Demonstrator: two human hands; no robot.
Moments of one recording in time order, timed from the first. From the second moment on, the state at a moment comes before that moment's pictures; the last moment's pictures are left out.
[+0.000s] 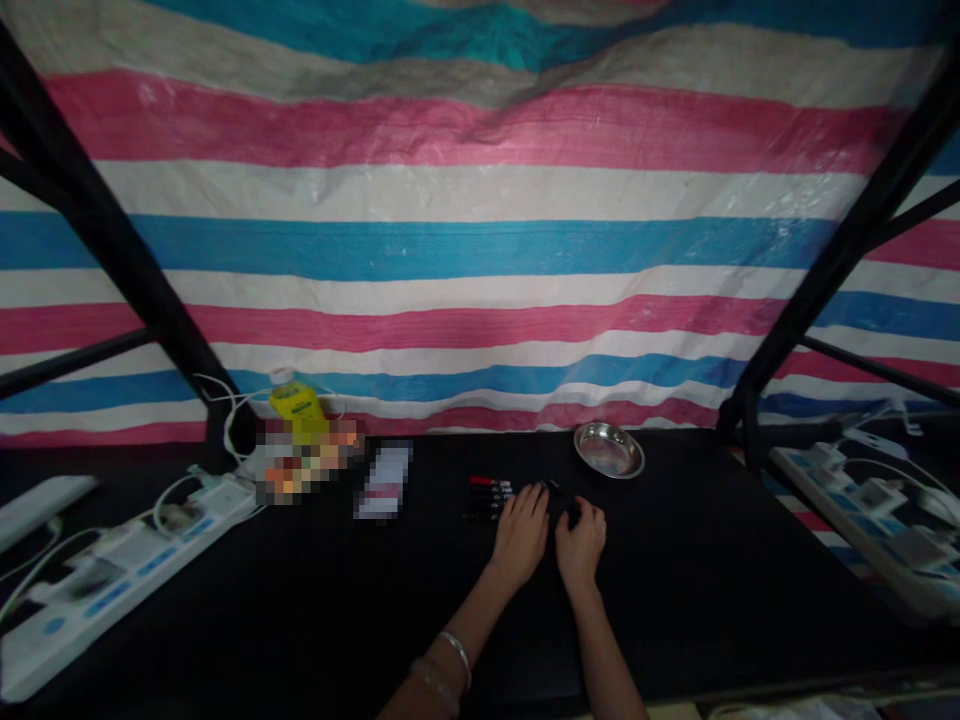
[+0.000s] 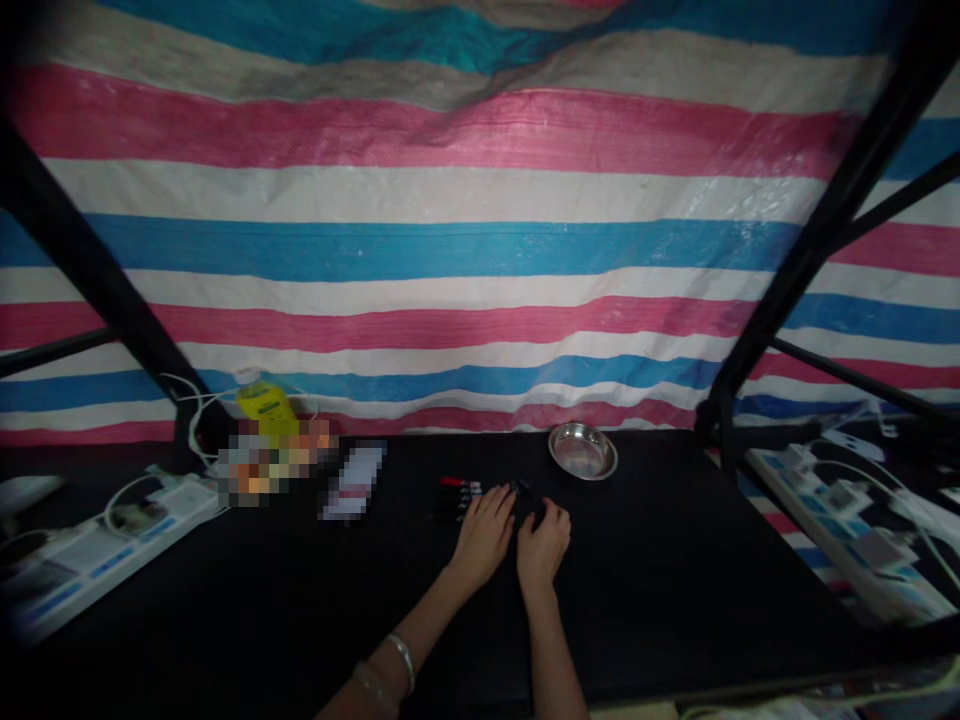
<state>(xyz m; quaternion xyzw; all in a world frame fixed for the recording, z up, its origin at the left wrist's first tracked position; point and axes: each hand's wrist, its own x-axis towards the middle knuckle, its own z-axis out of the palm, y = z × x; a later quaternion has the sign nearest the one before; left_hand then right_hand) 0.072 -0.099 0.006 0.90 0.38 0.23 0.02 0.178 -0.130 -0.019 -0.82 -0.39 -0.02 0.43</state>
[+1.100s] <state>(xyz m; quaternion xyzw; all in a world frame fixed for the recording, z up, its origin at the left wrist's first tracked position) 0.075 -0.096 0.002 0.90 0.38 0.20 0.03 0.189 -0.200 -0.040 -0.73 -0.43 0.05 0.54</state>
